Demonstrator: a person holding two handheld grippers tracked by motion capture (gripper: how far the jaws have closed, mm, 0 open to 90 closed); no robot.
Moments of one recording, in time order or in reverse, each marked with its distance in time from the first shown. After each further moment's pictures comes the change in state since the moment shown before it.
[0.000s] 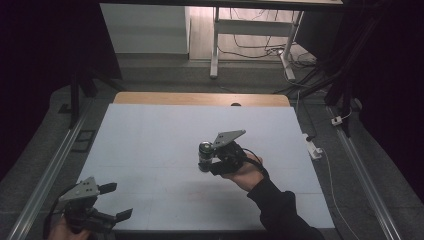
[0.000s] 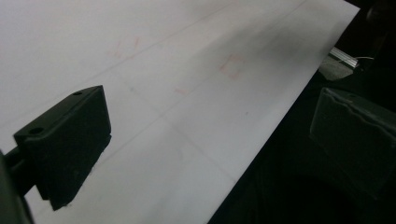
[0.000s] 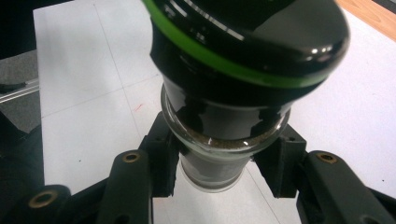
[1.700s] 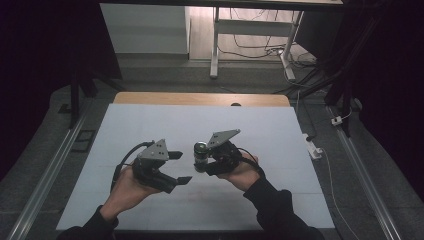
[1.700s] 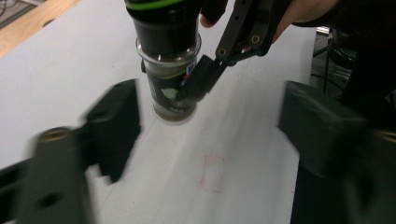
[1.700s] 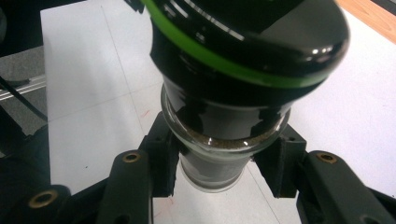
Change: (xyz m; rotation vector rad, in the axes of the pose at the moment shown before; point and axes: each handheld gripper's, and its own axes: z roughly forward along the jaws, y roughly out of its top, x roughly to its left) left arm -0.023 0.131 0.091 0.036 -0.145 0.318; right arm 0.007 0.010 0.005 0.007 0.013 -0.020
